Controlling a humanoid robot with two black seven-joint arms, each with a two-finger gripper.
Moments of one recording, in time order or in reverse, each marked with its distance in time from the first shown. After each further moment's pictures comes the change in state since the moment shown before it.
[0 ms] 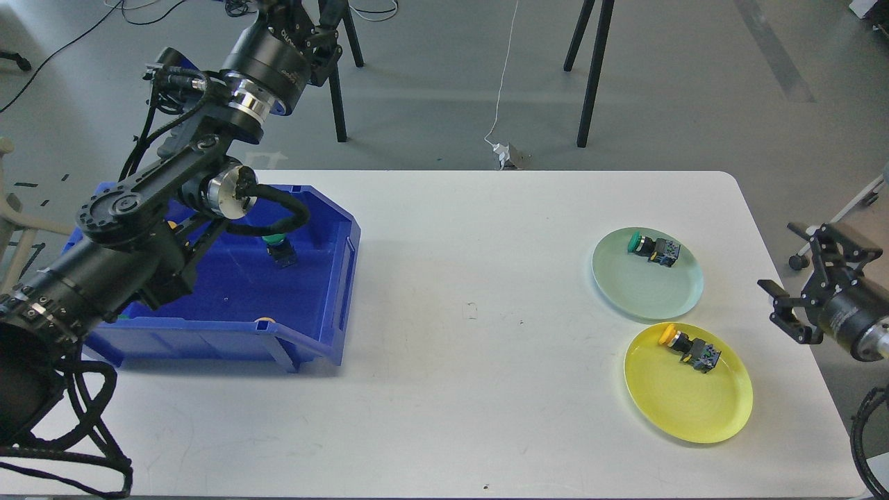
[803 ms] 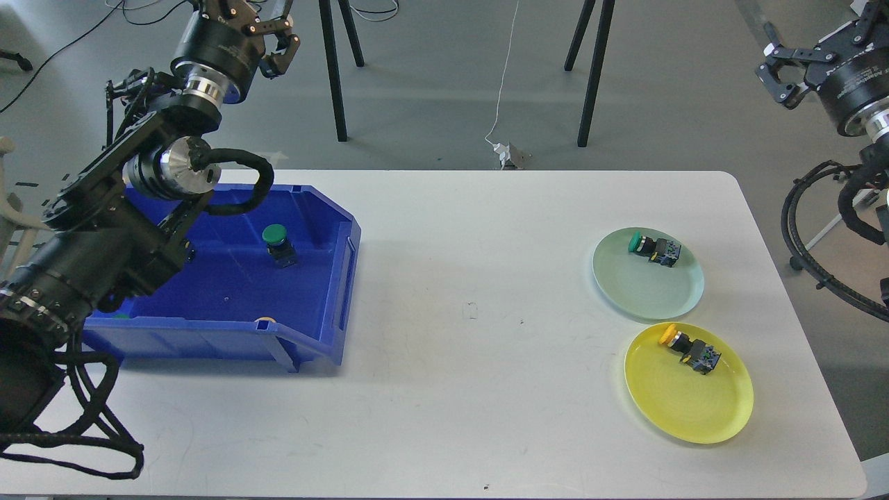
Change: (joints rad) left arm 0.003 0.001 -0.159 0.208 -0.339 -0.172 0.097; right arm 0.653 0.262 0.030 -0.541 0.297 0.207 -0.002
